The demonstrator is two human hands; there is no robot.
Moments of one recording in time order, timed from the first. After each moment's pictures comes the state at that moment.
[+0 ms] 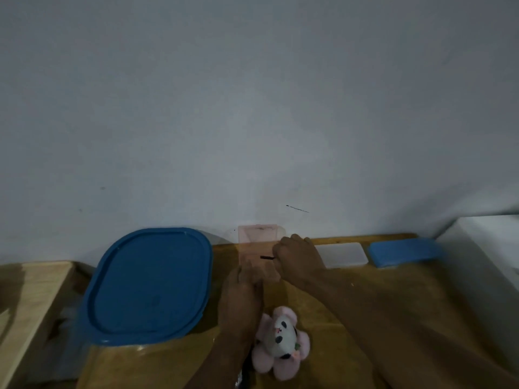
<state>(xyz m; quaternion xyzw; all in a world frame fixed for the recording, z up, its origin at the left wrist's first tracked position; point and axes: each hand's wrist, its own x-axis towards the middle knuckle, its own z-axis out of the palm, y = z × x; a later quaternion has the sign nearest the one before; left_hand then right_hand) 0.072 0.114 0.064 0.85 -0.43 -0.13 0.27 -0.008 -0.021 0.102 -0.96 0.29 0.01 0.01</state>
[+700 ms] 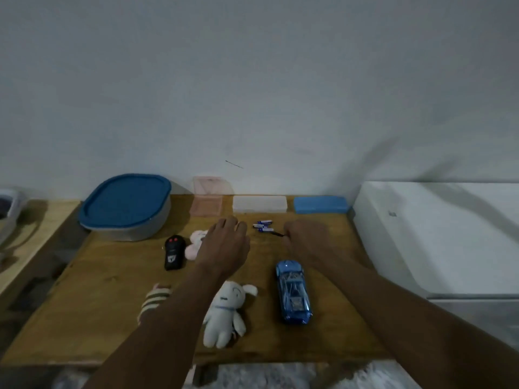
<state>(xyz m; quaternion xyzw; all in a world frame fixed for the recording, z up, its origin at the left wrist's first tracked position) -0.151 0.171 0.160 0.80 -0.58 0.06 0.09 -0.294 0.033 0.165 -0.95 0.31 -0.03 0.03</state>
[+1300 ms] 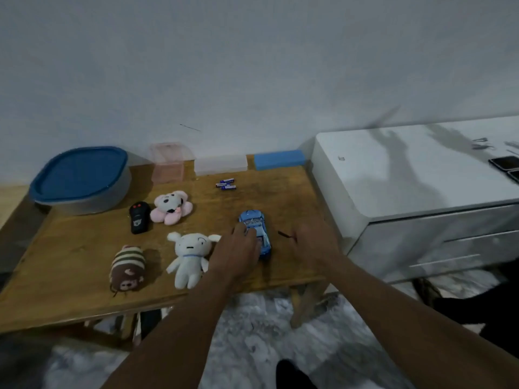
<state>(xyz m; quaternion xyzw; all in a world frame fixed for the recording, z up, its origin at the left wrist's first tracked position) -0.290 0.203 0.120 0.78 -0.62 -0.08 0.04 -0.443 0.098 0.118 -0.90 0.43 -0.03 0.09</state>
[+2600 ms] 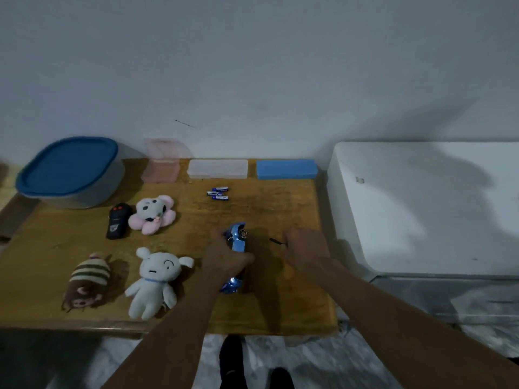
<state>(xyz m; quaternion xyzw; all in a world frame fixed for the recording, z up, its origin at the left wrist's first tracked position) -0.291 0.091 0.081 0.86 -0.16 -0.35 0.35 -0.424 -0.035 0.084 -0.92 0.35 0.05 0.16</state>
